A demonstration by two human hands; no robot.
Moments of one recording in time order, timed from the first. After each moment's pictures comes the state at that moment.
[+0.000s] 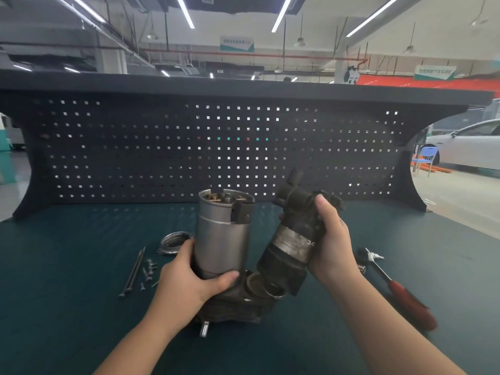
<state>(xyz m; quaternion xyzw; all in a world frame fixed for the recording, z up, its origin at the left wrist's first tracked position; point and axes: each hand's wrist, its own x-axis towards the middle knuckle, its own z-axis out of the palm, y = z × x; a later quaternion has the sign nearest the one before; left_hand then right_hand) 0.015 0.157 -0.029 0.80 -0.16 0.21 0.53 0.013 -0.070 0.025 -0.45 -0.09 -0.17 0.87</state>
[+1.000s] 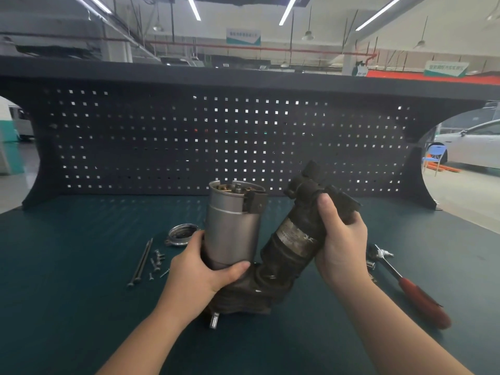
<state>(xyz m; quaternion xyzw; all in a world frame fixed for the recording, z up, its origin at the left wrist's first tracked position) 0.016 0.155 -0.029 0.80 -0.15 0.21 0.55 0.015 -0.061 0.013 -0.49 -0.07 -0.33 0.81</state>
